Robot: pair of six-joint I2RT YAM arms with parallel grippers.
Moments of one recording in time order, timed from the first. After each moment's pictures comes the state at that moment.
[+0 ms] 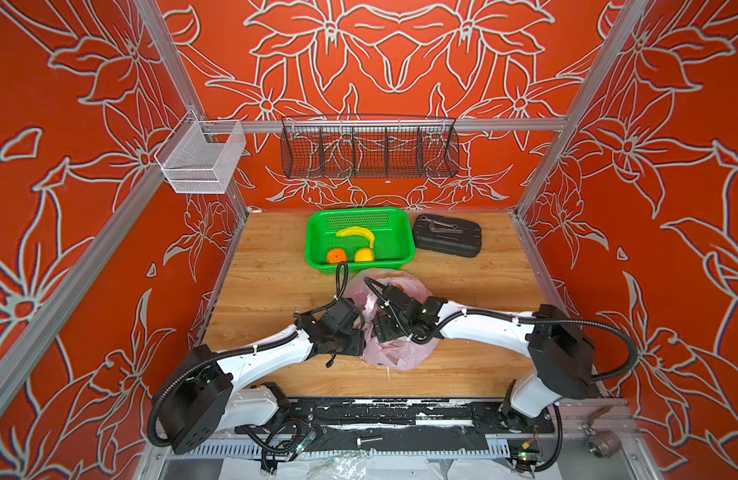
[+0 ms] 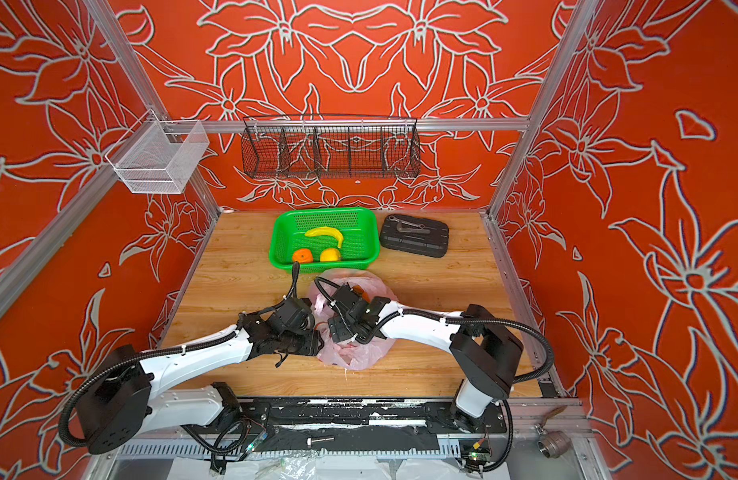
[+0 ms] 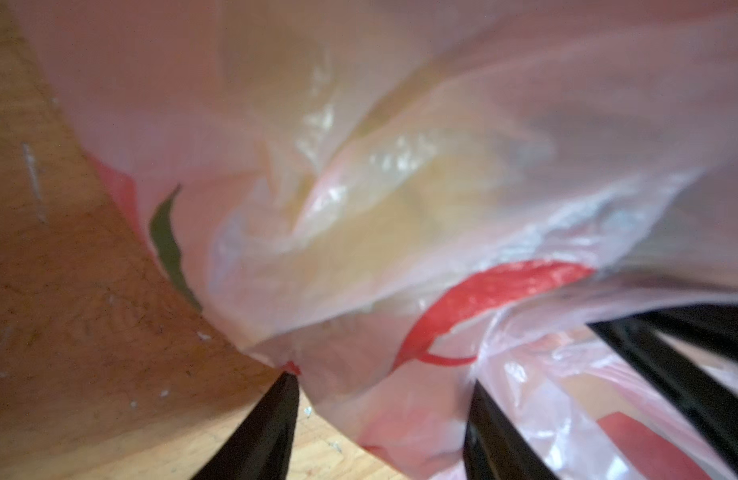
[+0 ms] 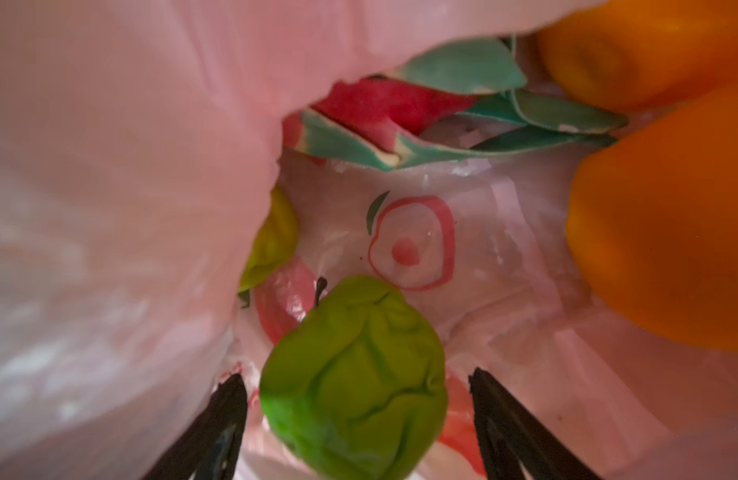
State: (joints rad) left arm -0.72 1.24 0.61 -0.47 0.08 -0.66; right arm 0.98 1.66 1.05 -0.48 0.12 0.61
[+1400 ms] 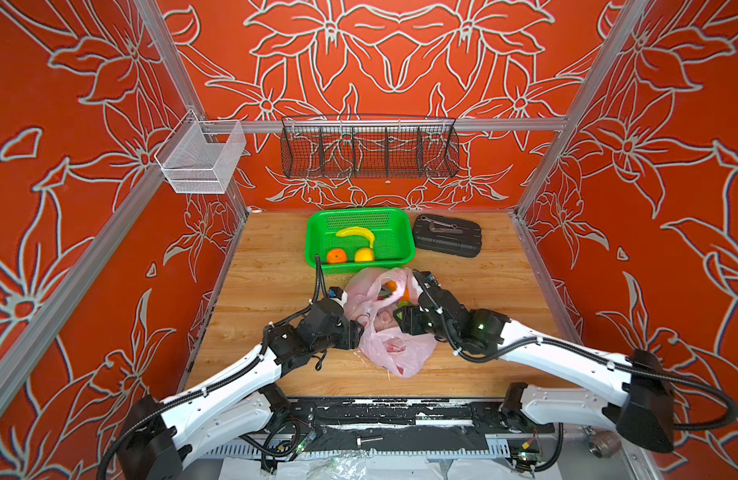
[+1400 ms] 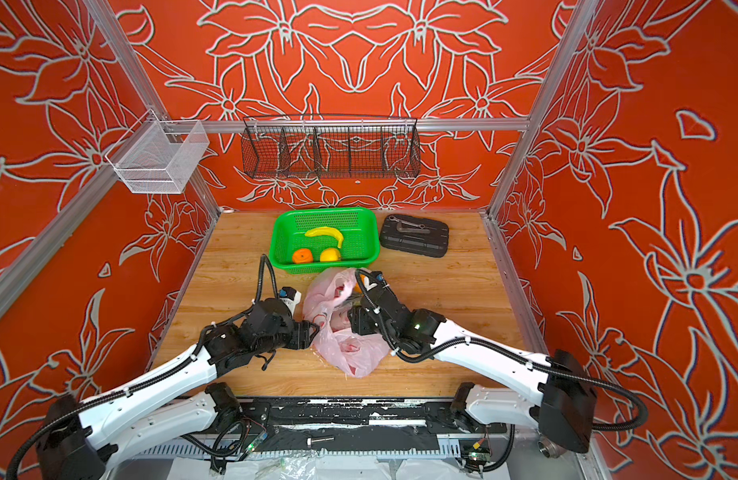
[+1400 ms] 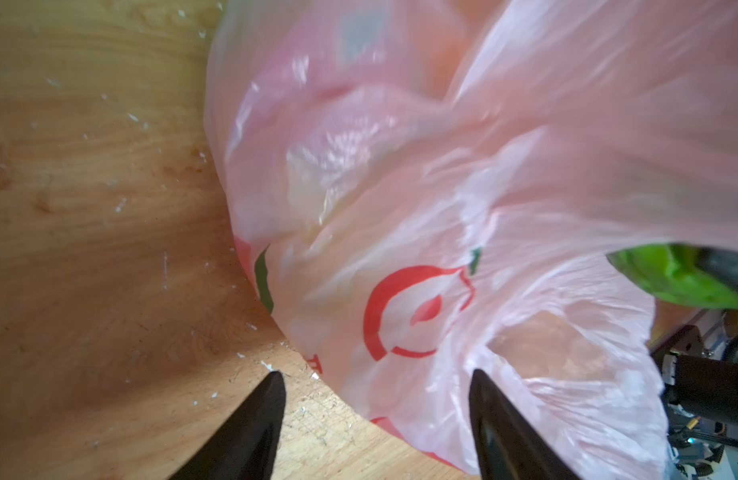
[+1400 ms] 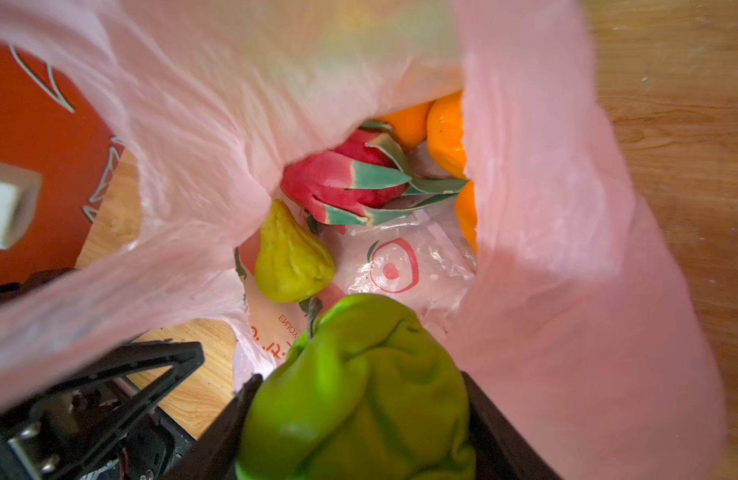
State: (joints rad) left arm -0.72 0.87 0.60 -0.47 -0.03 -0.61; right arm 0.94 1.12 0.82 -0.42 0.20 0.77
